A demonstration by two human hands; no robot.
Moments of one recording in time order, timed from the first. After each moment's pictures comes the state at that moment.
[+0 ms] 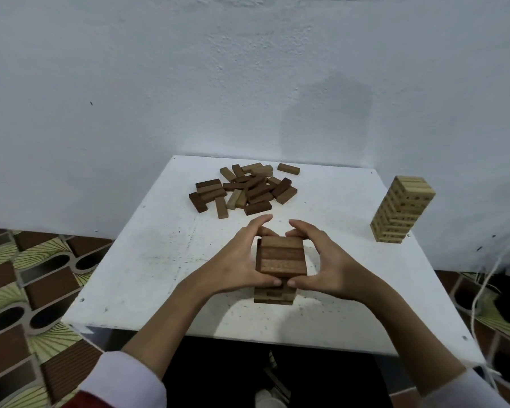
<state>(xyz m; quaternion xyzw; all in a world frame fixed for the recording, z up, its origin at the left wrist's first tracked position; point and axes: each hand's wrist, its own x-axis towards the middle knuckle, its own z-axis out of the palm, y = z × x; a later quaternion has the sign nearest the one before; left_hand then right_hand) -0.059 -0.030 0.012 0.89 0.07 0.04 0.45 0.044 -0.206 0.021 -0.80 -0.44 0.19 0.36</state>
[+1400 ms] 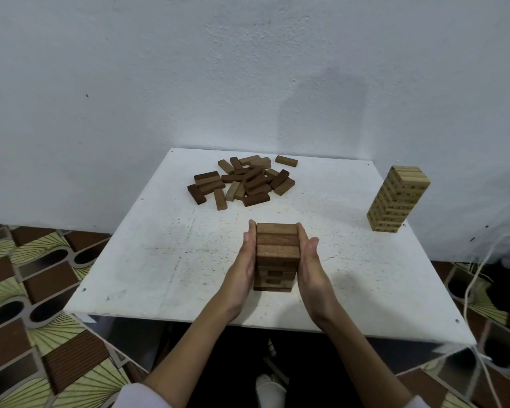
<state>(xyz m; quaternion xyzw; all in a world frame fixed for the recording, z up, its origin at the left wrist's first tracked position) -0.083 -0.076 -0.009 0.66 0.16 0.11 0.72 -0.012 -0.184 -0.022 -0.67 -0.23 0.26 0.66</state>
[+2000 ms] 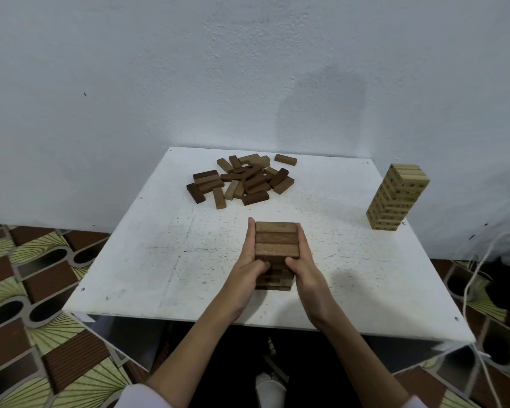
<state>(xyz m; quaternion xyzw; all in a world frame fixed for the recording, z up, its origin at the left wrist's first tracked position) -0.078 -0.074 -0.023 0.68 0.17 0.10 0.70 -0.010 -0.185 -0.032 -0.66 -0.26 0.26 0.66</state>
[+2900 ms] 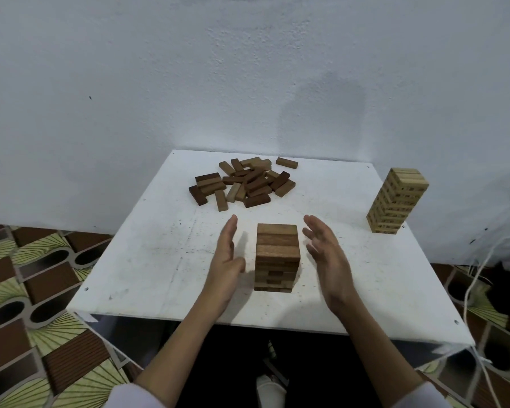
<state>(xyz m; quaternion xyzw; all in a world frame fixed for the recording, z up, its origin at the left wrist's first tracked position) -0.088 -0.057 -0.013 0.69 0.22 0.20 0.66 0.011 -0.196 -0.014 -0.68 -0.22 0.16 0.68</state>
